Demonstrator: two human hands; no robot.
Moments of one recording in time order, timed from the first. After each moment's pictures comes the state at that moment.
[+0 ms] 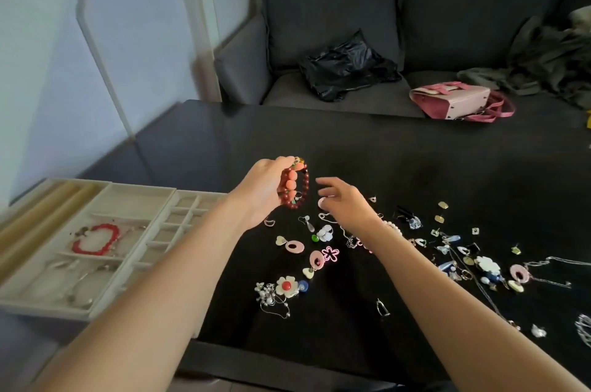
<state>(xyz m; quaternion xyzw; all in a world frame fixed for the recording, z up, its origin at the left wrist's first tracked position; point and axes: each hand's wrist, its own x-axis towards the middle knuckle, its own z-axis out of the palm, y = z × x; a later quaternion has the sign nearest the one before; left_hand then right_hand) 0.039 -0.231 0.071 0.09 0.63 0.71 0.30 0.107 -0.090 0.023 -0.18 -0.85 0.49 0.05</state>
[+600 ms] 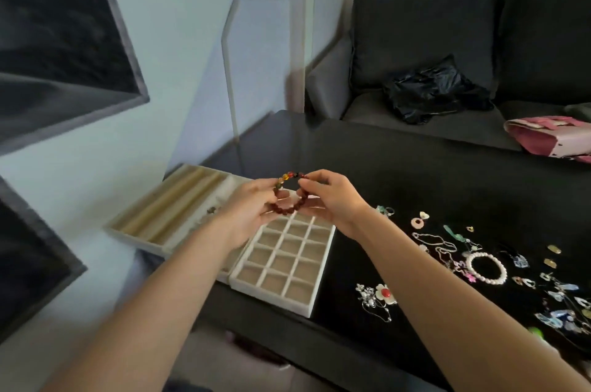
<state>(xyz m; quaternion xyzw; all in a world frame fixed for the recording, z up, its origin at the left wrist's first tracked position) 0.041 -0.411 0.083 0.02 0.65 0.73 0.18 0.053 -0.262 0.076 -0.07 -0.68 0.73 -0.03</state>
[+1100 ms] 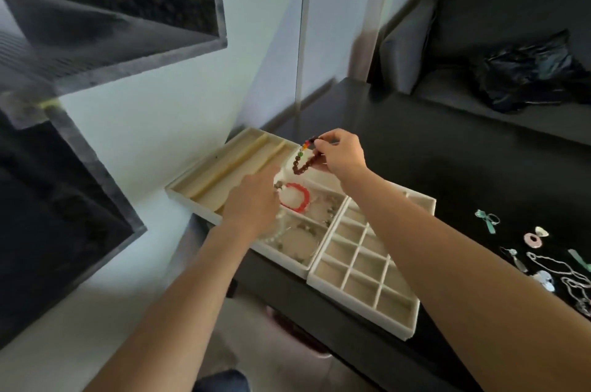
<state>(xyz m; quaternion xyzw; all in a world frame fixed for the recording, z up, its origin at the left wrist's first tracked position) -0.016 -0.529 0.011 0.07 0.97 0.22 -0.05 -0.072 -0.379 0.040 -0.13 -0.77 0.62 0.04</state>
